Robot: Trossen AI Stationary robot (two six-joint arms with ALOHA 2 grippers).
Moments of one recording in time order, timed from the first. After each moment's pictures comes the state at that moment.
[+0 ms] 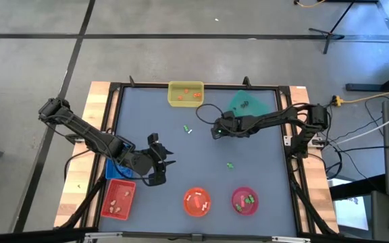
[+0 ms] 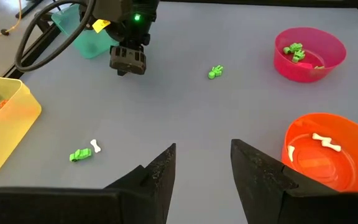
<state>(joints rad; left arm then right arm) -0.47 1.29 0.96 -0.41 -0.59 -0.43 -0.15 1.75 0.90 -0.37 0.40 1.00</state>
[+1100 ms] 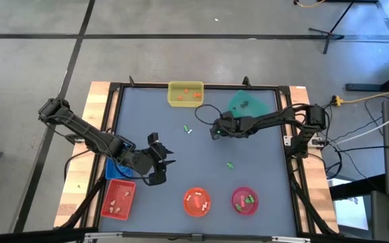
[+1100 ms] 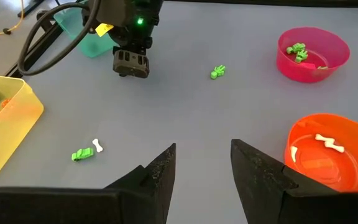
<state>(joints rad) -0.46 1.29 0.96 -0.41 -0.59 -0.43 -0.15 1.80 0.90 -0.34 0.38 0.98</state>
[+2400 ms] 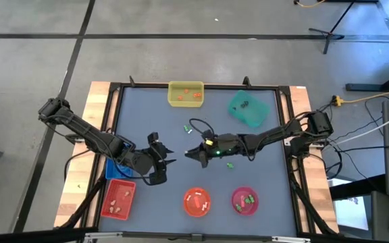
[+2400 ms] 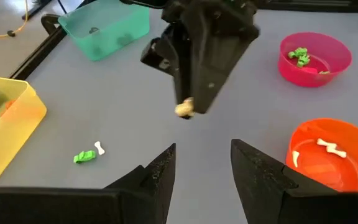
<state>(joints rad) -0.46 1.29 0.96 -0.40 -0.61 -0.43 0.15 1.74 0.90 0.61 0.03 0.91</state>
